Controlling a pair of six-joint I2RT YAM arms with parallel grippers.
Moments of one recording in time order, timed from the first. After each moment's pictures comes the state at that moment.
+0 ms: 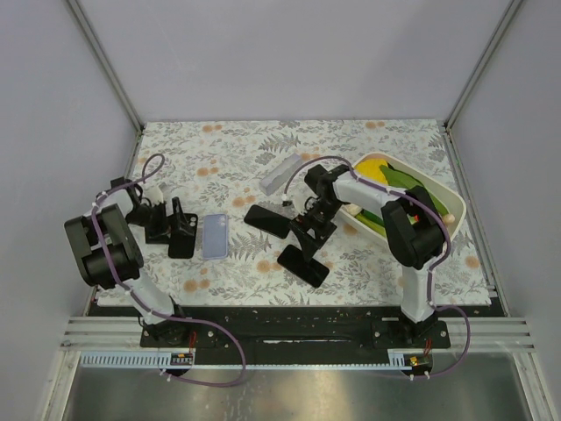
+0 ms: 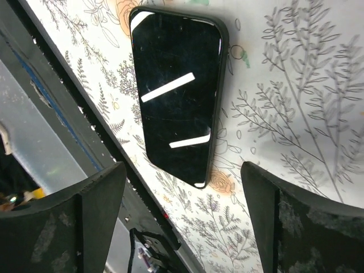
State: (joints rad) left arm 0.41 1.73 1.05 -0.83 0.58 0.23; right arm 0.59 2.01 1.43 -1.03 -0.61 -0.37
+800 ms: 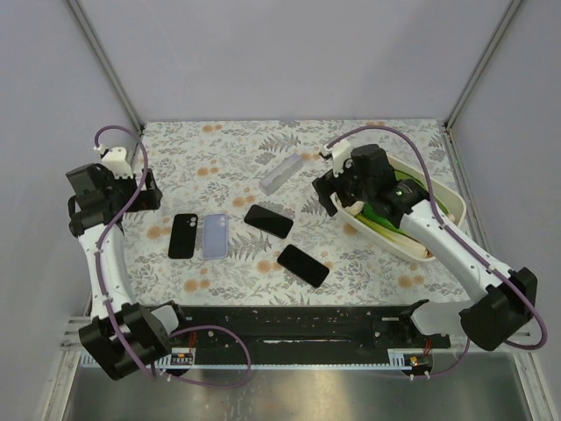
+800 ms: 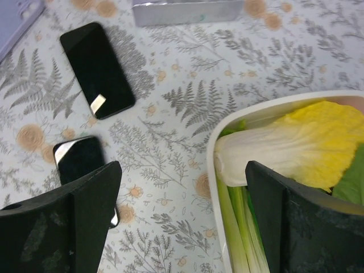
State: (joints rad) left arm 0.47 1.13 1.04 -0.58 0.45 0.24; right arm 0.57 1.33 1.24 -0.57 -0.09 -0.18
